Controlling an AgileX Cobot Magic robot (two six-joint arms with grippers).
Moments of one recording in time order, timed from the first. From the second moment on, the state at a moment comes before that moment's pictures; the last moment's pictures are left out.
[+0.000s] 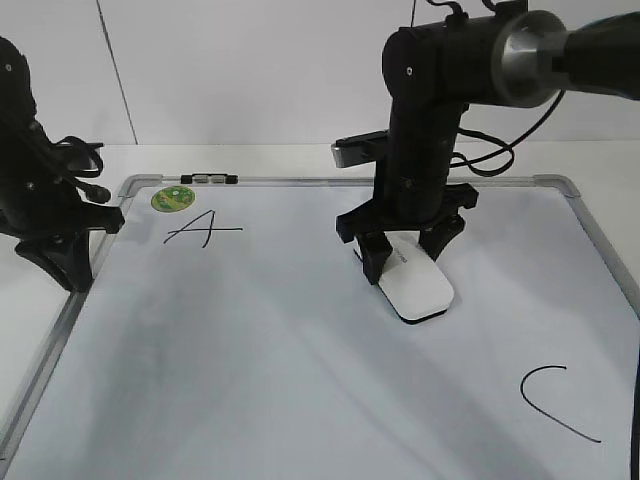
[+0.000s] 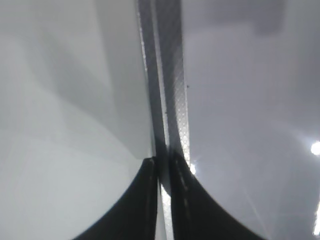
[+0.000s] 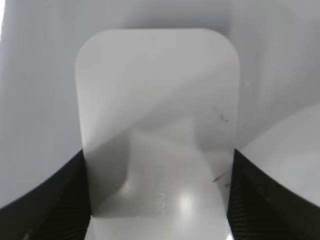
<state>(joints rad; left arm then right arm) -0.13 2.08 -1.46 -0.13 1.08 0.03 0.43 2.22 -1.80 0.02 1.22 0.07</state>
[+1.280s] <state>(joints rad) -0.13 2.08 -1.46 -0.14 1.08 0.03 0.02 2.03 -1.78 0.12 1.22 0.03</state>
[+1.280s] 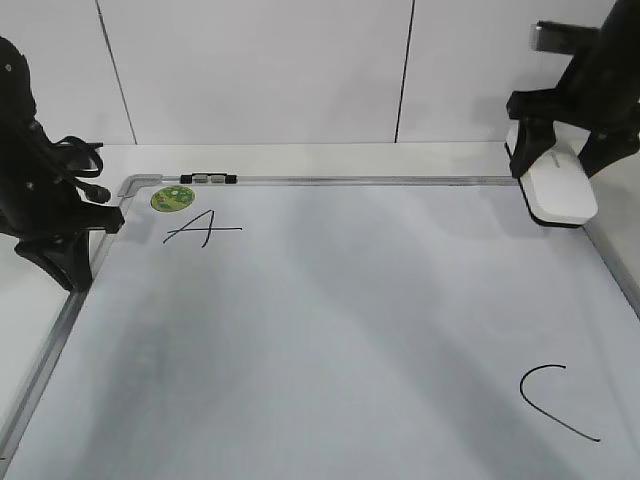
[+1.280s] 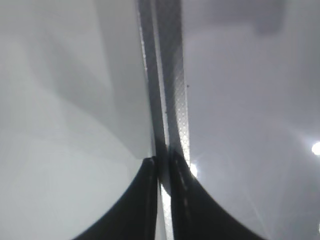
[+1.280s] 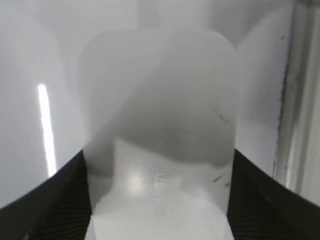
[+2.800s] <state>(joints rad) -0.13 2.08 -1.46 -0.14 1.08 0.03 -0.08 1.98 -1.48 0.11 1.21 -0.09</state>
